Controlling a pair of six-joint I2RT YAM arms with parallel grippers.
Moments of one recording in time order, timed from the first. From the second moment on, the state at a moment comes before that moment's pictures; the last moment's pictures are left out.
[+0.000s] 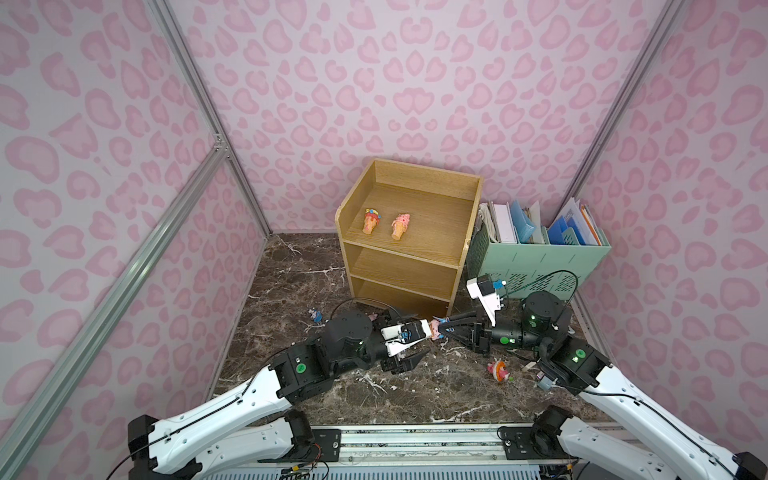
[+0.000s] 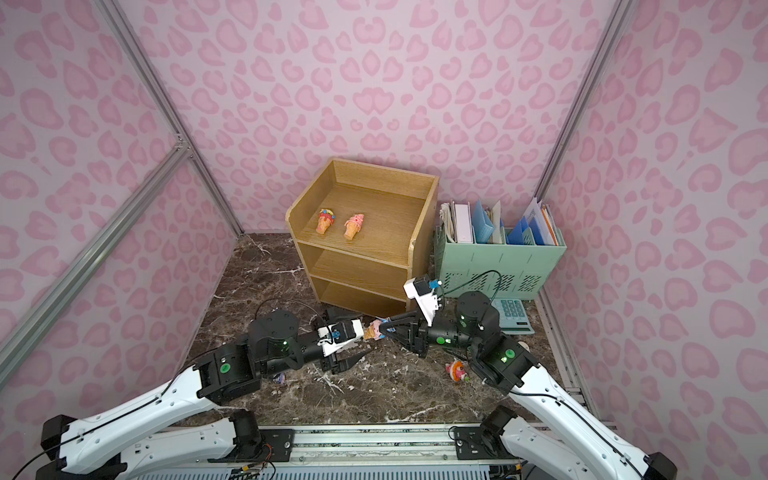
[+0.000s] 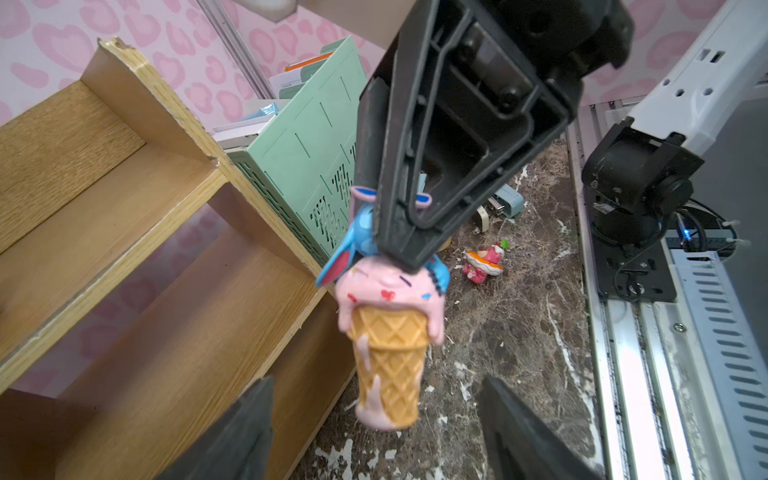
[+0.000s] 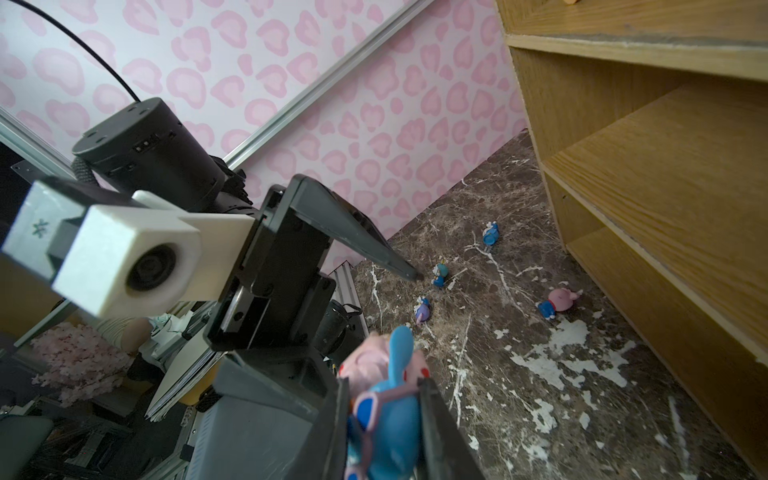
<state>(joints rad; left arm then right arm) -1.04 0.93 0.92 -0.31 0.04 0.39 0.73 0.83 0.78 -0.11 -0.67 0.45</state>
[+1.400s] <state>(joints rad) -0.92 1.56 1.89 -0.67 -0.39 -0.23 0.03 0.52 0.67 -0.24 -0.64 0.54</state>
